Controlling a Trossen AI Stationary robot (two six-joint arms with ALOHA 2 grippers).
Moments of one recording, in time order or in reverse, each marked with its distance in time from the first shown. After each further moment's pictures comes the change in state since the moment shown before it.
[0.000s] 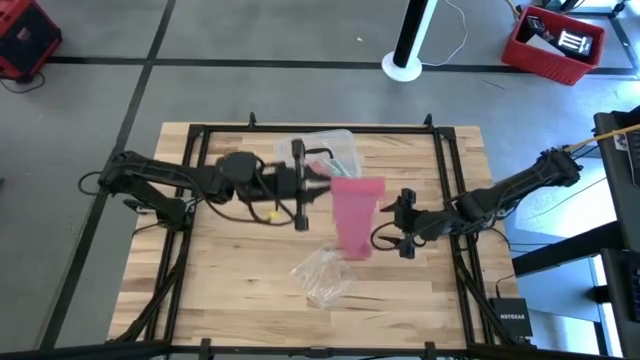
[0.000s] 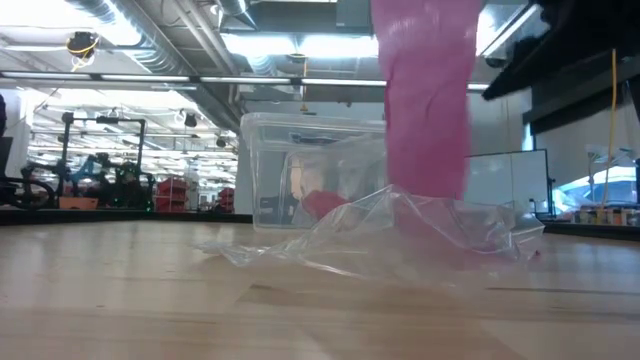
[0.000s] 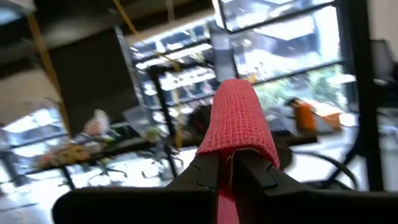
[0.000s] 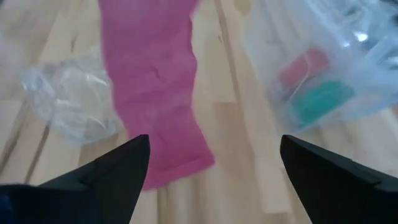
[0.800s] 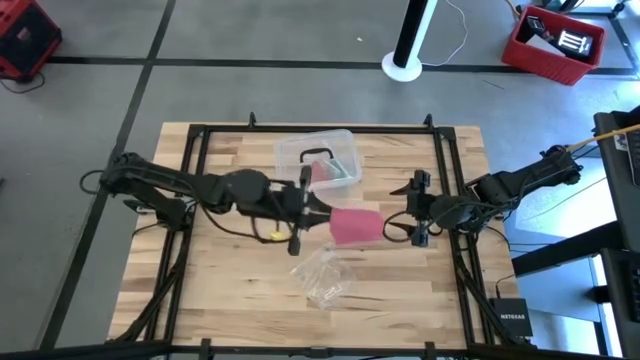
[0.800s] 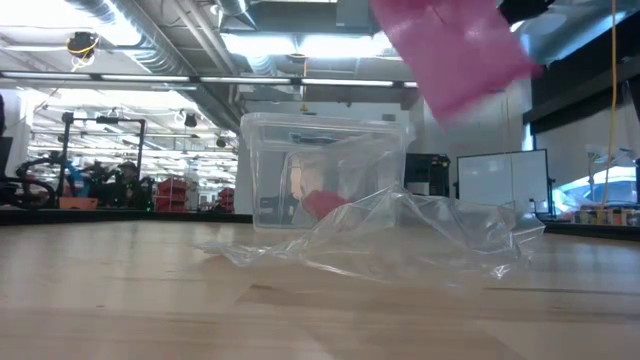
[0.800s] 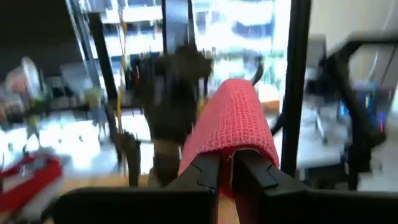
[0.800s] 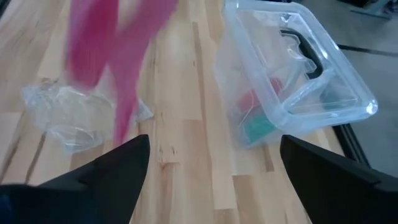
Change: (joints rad) left arm -0.056 0.023 0.001 -0.171 0.080 -0.226; right arm 0.000 0.003 0.372 -0.410 0.062 -0.077
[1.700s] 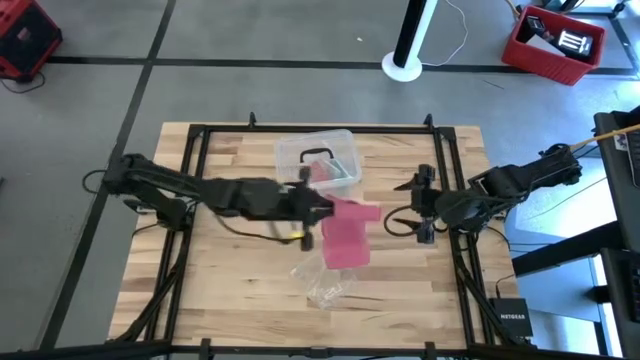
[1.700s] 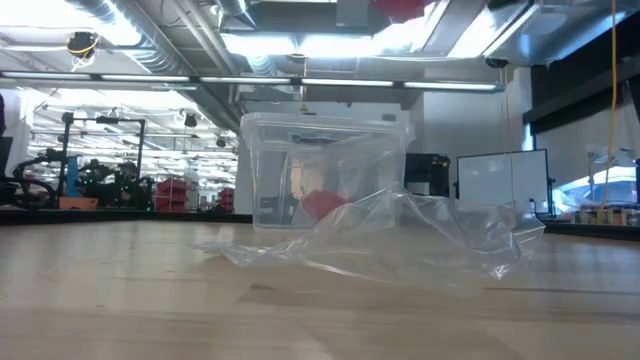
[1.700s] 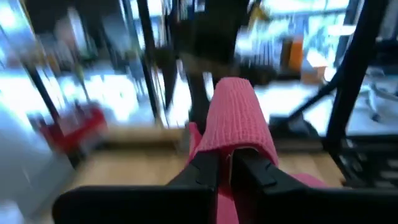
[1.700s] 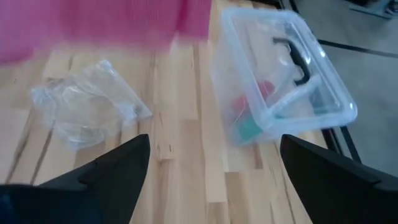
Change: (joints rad) left arm -0.014 0.039 -0.057 -0.068 -0.170 -0.080; right arm 0.000 0.036 0.139 -0.139 -0.005 -0.019
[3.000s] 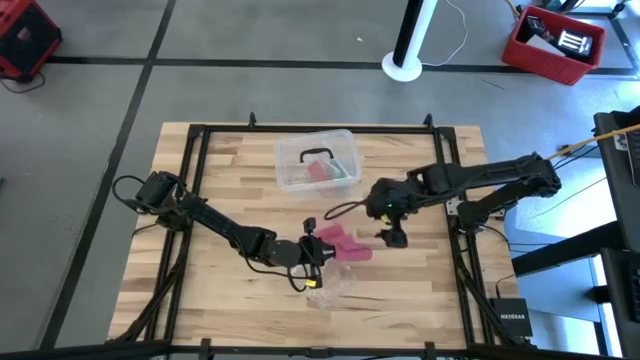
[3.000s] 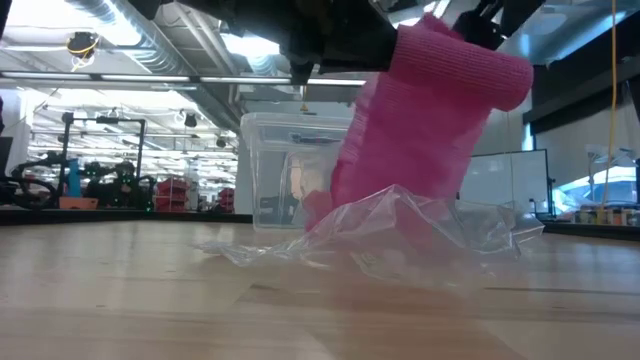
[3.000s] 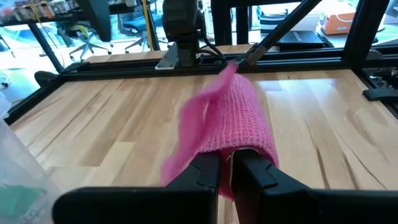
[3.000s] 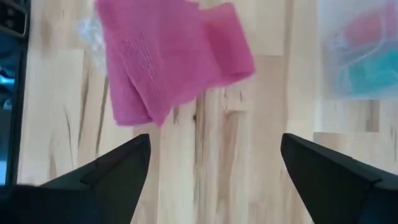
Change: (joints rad) left arm -0.161 0.309 -0.292 0.452 -0.236 -0.059; right arm -0.277 0.370 0.137 -0.081 -0.567 -0.058
